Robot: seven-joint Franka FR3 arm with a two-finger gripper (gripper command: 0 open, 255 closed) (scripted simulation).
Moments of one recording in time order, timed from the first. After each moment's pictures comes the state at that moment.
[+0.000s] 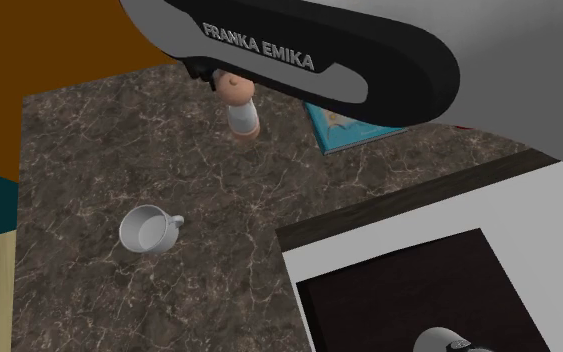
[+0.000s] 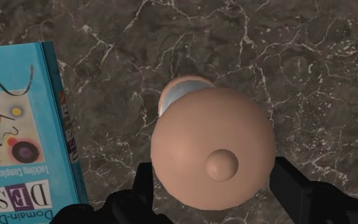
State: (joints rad) arm 0.20 0.45 0.31 -1.34 -0.16 1.82 0.57
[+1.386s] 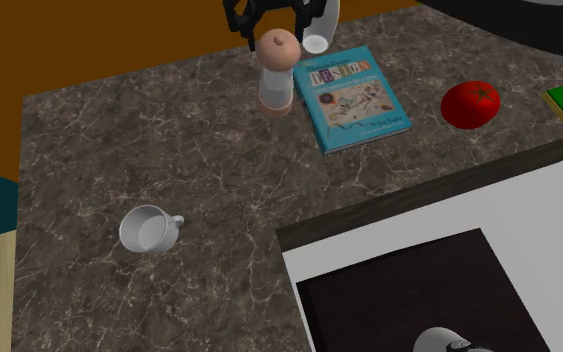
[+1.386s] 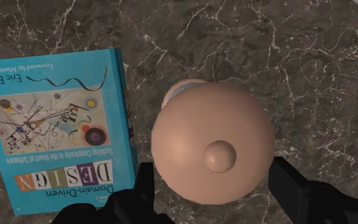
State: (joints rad) arm 0.10 0.29 0.30 -1.34 -0.10 1.68 0.44
